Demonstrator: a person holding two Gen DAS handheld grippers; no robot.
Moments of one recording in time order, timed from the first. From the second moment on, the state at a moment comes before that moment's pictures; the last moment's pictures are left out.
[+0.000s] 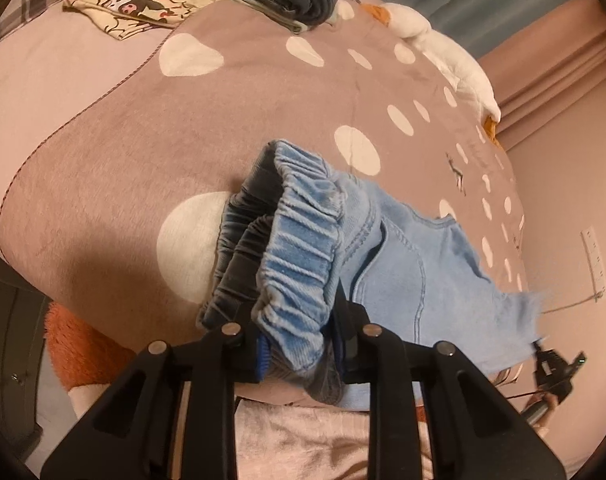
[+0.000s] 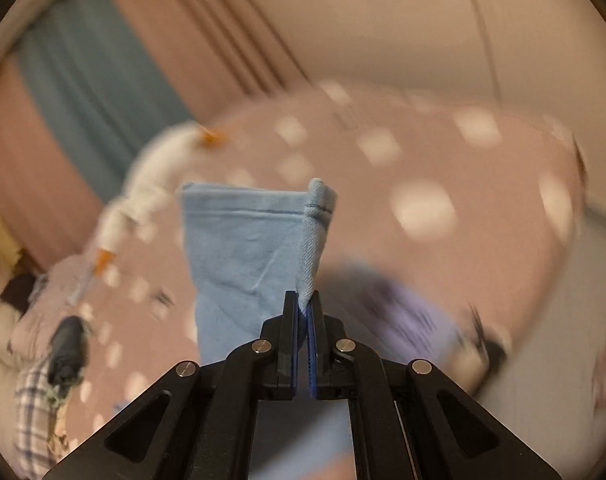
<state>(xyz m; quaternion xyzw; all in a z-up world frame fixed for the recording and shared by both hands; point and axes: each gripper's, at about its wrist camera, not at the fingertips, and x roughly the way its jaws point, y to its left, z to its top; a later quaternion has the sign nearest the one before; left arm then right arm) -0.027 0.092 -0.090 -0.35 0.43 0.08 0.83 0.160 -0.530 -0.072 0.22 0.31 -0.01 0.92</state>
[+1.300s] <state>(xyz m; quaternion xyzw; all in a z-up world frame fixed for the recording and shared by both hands) -0.022 0.081 -0.096 -0.31 0.45 0.11 0.83 0.161 -0.530 -0.108 0.19 0.36 -0.06 0.91</state>
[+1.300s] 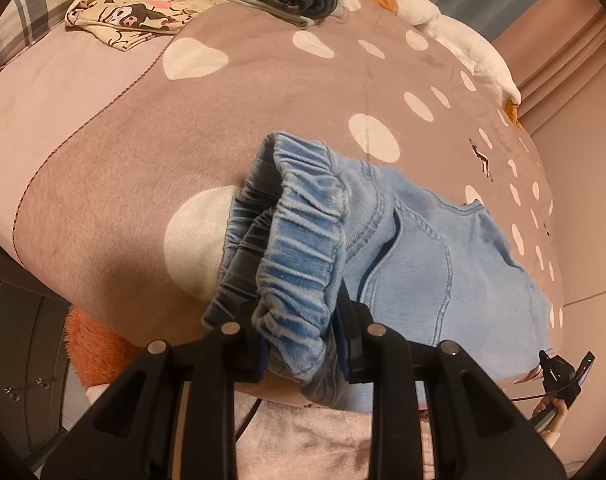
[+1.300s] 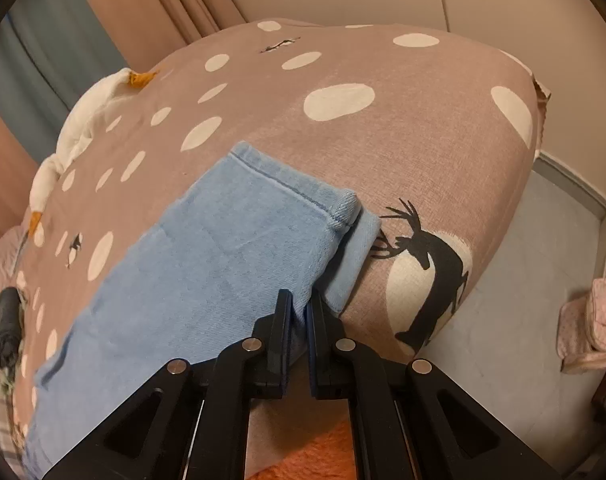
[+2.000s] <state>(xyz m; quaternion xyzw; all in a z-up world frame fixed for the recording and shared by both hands) 0.007 0.121 -0.082 -0.34 0.40 0.14 0.84 0.162 -0.287 -0.049 -0.07 0.35 0.21 0.91</state>
